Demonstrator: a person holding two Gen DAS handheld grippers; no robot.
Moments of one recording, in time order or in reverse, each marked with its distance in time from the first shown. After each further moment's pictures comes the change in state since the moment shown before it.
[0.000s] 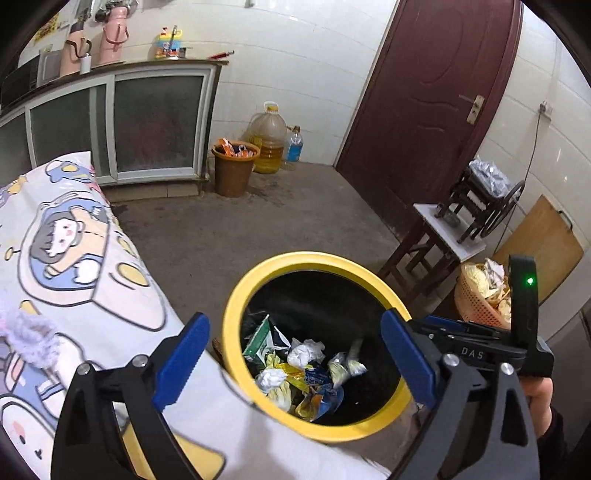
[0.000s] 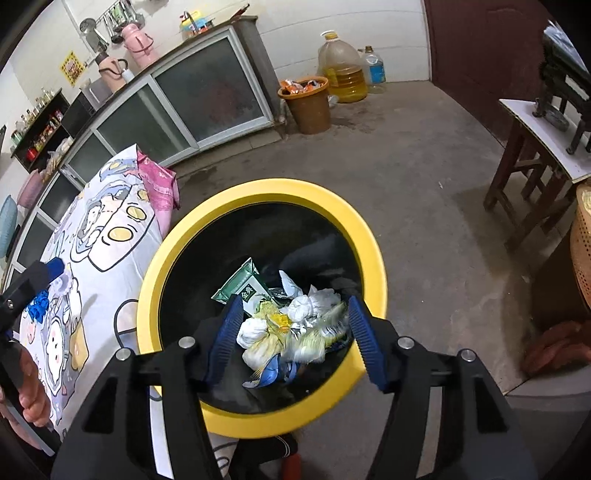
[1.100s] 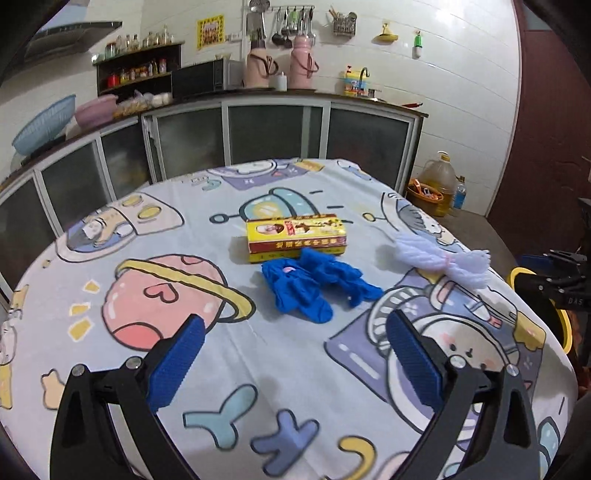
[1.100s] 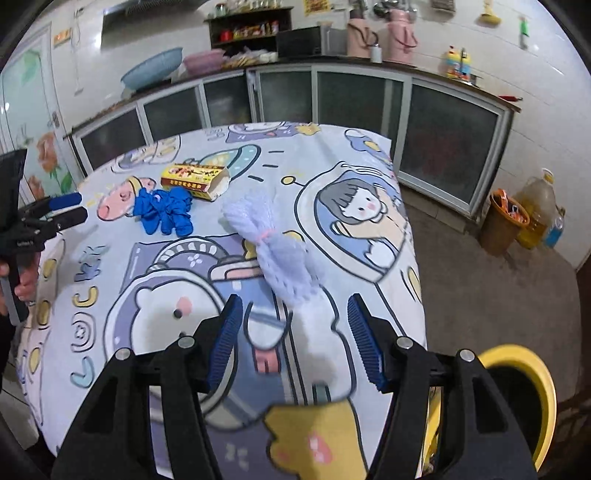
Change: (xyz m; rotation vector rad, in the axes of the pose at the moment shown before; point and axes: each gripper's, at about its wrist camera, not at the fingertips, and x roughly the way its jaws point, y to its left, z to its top) left arm -0.254 0.307 -0.113 -0.183 -0.133 0.539; right arm 0.048 0.358 -0.021 -0.768 -0.044 0.305
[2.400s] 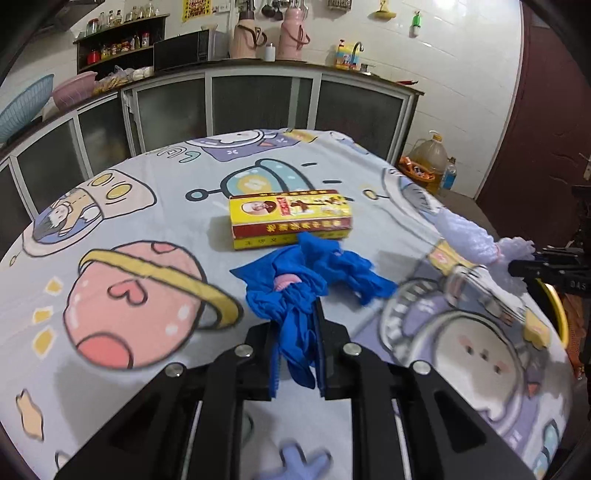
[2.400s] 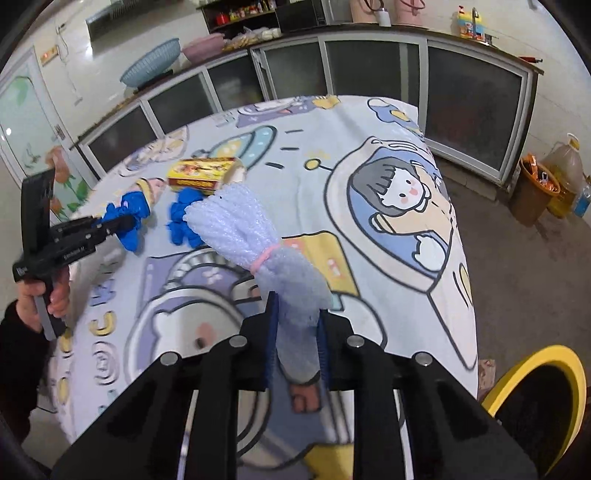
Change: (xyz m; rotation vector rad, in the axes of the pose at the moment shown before) left arm 0.038 0.006 0.005 -0.005 0.096 -0.071; right arm 0.018 0.004 0.017 0.096 0.082 0.143
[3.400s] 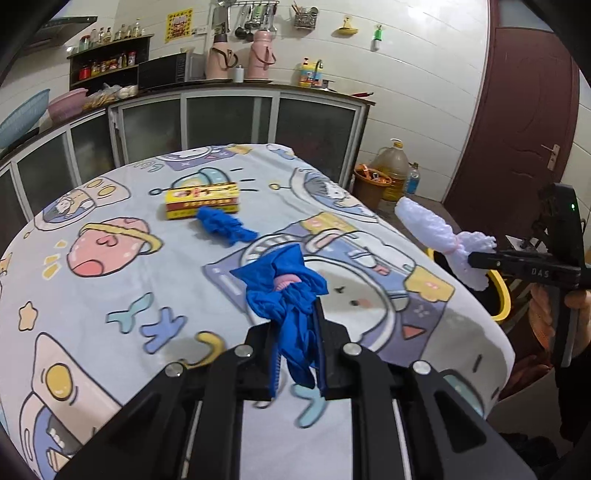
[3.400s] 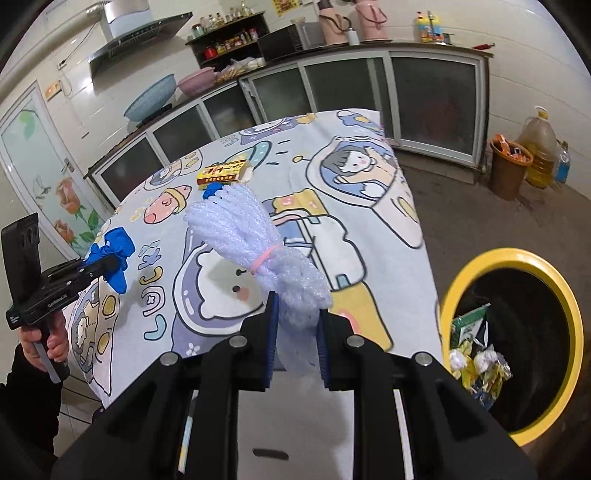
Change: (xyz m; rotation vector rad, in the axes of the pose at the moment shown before) left arm -0.111 -0.124 -0.073 0.023 -0.062 -0.072; right arm -0.117 -0.017 -0.102 0.119 -0.091 0.009
